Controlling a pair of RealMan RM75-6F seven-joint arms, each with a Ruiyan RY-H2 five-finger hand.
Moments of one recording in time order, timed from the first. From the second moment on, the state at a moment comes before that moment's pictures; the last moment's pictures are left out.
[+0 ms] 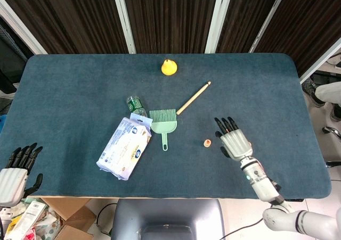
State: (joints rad) left arm -0.10 -1.11 0.00 -1.55 1.57 1.48 -0.01; right arm 0.56 -1.47 0.04 -1.39 -1.30 1.11 -0.47
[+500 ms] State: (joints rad) left arm -0.10 -1.12 0.00 -1.55 1.57 1.48 0.00; right arm 0.49 -1.45 0.00 -1.26 -1.30 1.08 -0.37
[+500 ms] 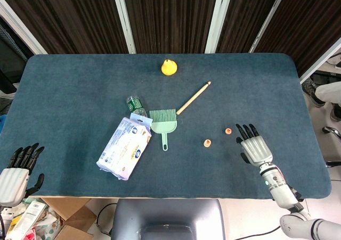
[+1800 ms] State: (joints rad) left arm -0.10 -1.12 0.00 -1.55 1.57 1.48 0.00; right arm 0.50 -1.52 0.07 -1.08 -1.24 0.94 -0.31
